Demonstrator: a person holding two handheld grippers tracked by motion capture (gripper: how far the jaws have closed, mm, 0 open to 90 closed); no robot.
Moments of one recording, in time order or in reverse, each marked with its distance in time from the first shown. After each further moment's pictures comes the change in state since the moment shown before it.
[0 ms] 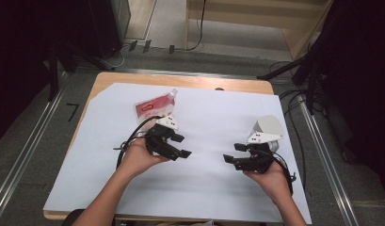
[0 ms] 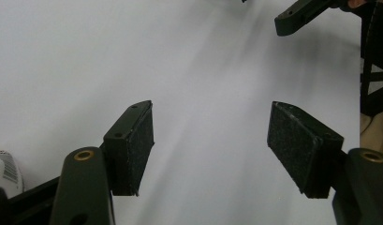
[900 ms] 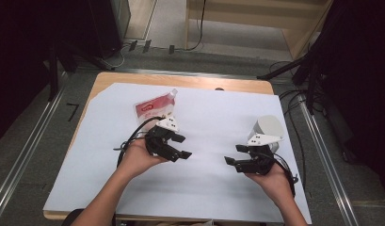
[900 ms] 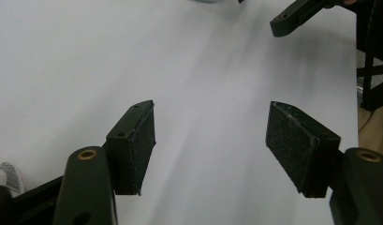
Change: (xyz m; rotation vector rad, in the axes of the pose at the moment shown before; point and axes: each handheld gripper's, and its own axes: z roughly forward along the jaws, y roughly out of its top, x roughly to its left) left arm -0.006 0.003 -0.004 -0.012 0.005 0.053; right arm 0.004 -0.001 -0.008 0.022 -0.035 -0.041
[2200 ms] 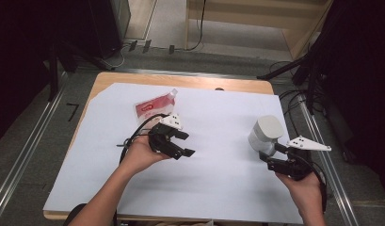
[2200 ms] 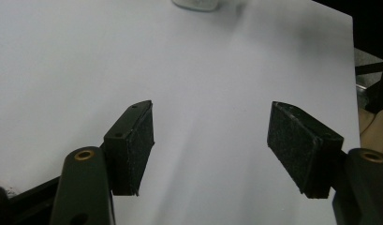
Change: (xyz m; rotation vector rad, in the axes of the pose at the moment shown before) left arm 0.003 0.010 0.005 -0.010 -0.014 0.035; right arm -0.031 -0.025 -0.075 -0.090 -0.291 0.181
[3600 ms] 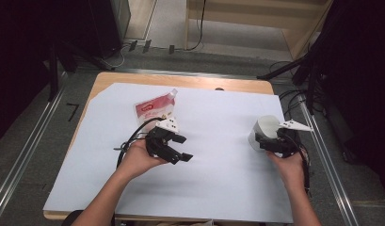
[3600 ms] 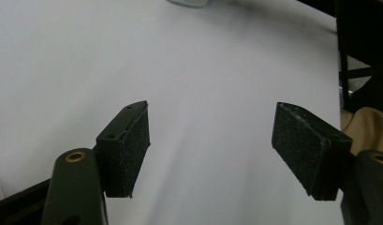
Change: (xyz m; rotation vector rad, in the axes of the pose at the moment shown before) left arm -0.006 -0.010 -0.006 -0.019 -0.032 -0.036; right arm -0.040 0.015 0.077 -0.008 -0.139 0.052
